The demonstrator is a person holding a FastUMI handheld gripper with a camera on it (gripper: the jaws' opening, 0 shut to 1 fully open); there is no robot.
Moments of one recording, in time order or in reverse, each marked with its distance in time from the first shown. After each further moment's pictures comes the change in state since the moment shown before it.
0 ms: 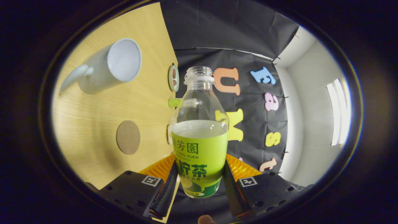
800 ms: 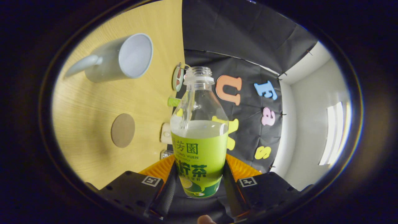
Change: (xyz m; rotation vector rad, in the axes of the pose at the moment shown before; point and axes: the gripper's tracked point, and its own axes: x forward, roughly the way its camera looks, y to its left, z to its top) arm -0.008 -0.009 0.015 -0.157 -0.031 -0.052
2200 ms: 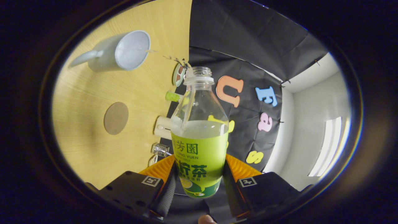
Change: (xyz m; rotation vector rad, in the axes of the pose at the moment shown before) arm 0.004 -0.038 0.004 -0.124 0.033 -0.027
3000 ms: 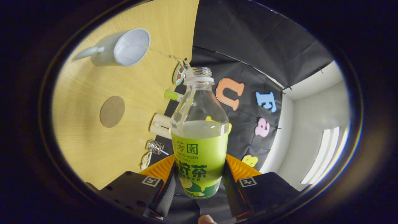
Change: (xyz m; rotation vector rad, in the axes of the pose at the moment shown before) arm 0.000 -0.025 0.002 -0.077 -0.007 -0.018
